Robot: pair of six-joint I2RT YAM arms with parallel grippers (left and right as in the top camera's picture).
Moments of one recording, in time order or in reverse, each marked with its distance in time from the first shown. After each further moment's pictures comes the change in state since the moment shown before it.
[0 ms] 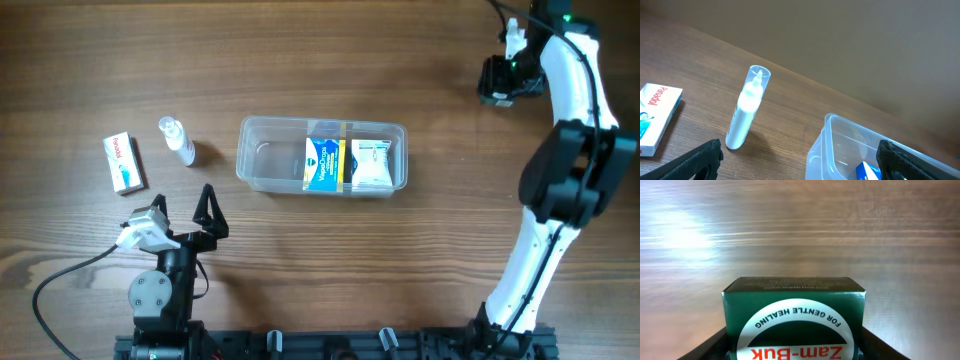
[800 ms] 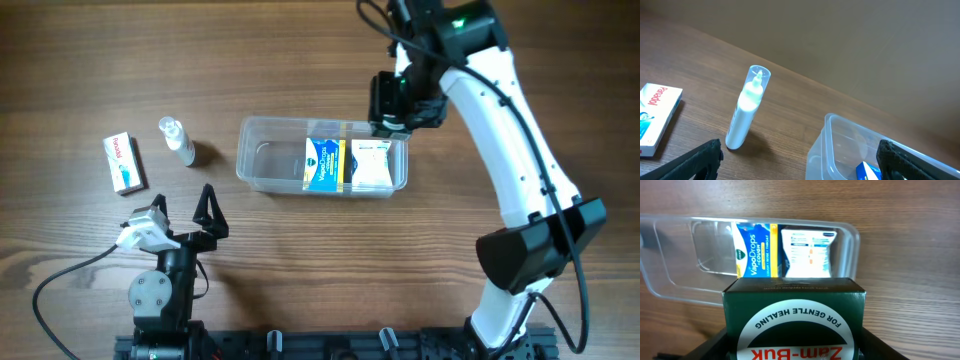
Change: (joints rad) left arm 0.000 0.000 0.000 0.000 0.000 0.000; right arm 0.574 -0.367 -0.001 -0.433 -0.023 0.558
